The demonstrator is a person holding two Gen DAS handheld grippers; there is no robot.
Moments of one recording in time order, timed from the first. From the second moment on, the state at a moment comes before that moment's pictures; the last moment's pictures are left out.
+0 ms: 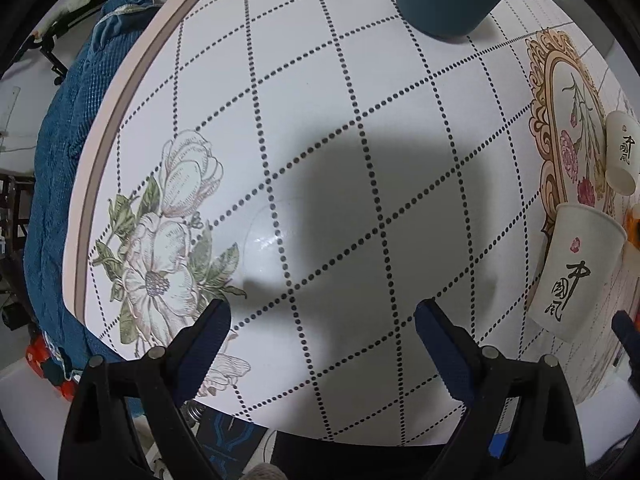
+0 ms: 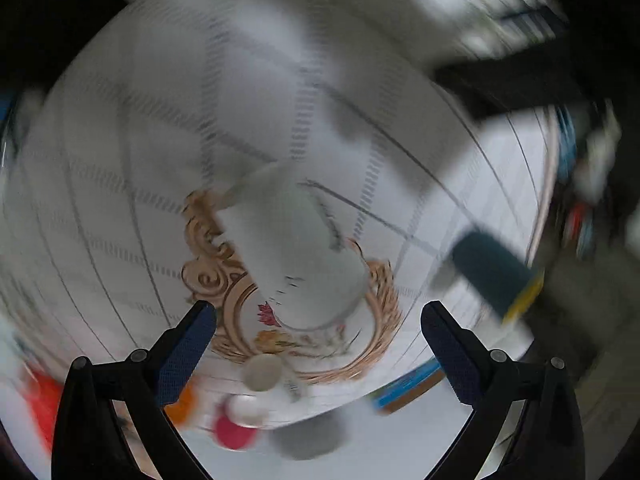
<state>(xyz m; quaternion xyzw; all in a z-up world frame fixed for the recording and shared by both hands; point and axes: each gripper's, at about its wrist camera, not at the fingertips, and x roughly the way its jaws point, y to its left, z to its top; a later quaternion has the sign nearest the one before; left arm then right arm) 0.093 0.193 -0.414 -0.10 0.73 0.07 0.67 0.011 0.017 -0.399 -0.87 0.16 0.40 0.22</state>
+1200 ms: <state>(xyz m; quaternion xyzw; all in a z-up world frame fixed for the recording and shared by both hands) 0.109 0.231 -0.450 -0.10 0.74 0.09 0.66 0.074 0.090 -0.457 -0.81 0.30 0.43 0.28</state>
